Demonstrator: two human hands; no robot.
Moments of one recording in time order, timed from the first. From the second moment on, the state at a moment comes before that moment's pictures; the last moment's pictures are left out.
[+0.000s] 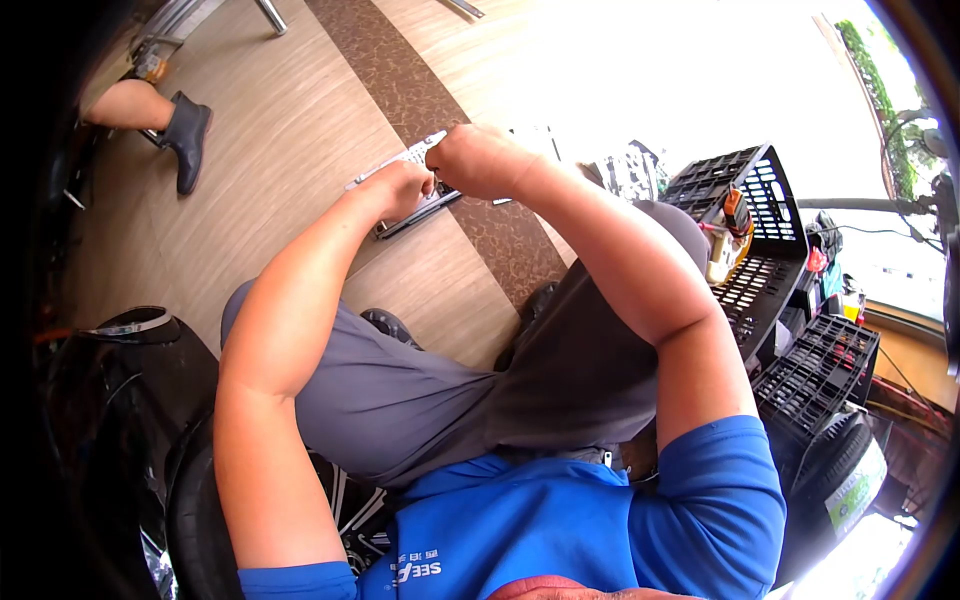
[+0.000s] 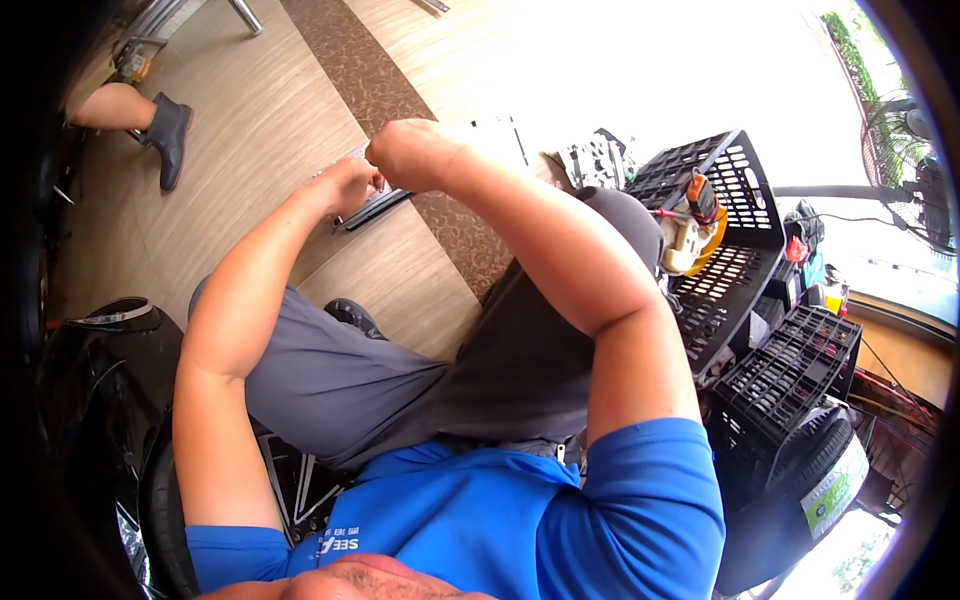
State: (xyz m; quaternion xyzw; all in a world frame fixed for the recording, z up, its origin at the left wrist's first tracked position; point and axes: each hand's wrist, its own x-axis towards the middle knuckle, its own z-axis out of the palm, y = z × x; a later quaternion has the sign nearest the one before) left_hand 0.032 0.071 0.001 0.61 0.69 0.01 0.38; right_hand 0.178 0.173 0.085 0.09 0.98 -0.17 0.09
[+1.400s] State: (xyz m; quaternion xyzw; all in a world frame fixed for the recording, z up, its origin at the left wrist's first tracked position) left_hand 0.026 0.071 -0.021 0.62 0.69 0.04 0.37; right_hand 0.176 0.163 0.096 0.10 0.97 -0.16 0.12
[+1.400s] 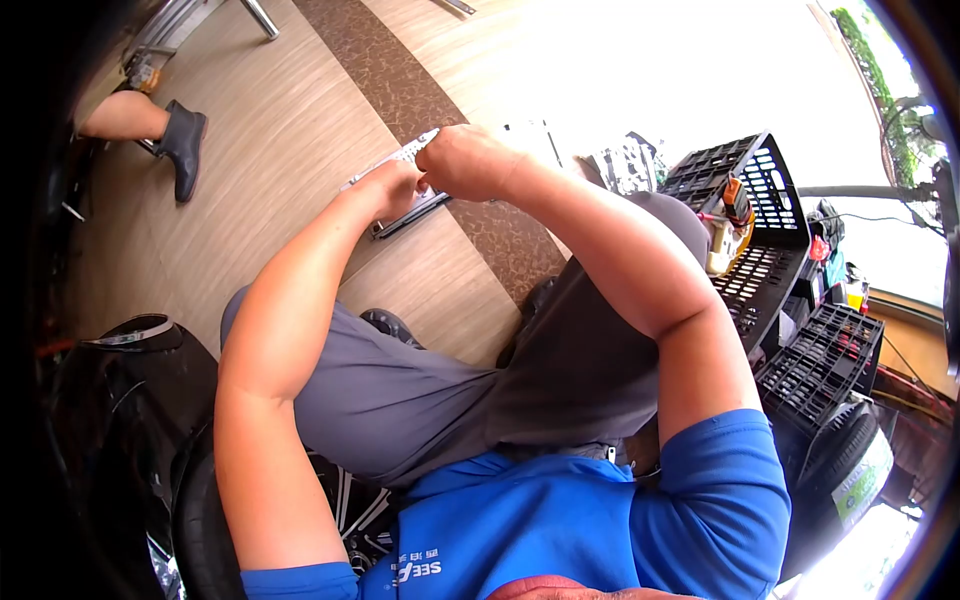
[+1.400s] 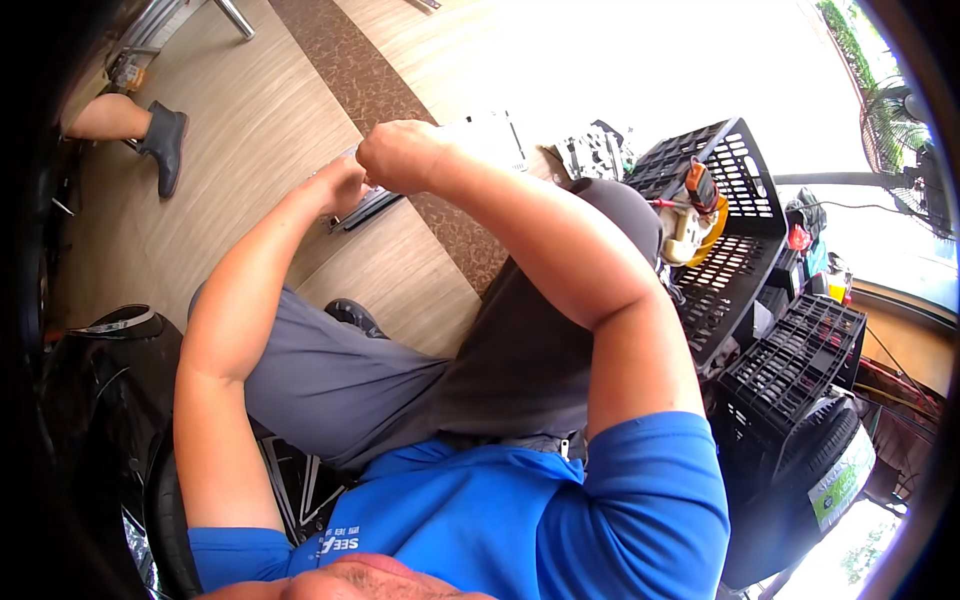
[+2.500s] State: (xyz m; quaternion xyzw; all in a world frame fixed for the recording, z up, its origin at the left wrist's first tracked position) left_hand 0.036 0.069 -0.014 0.53 0.69 0.21 0.44; right_hand 0.179 0.161 0.085 0.03 0.98 -0.15 0.12
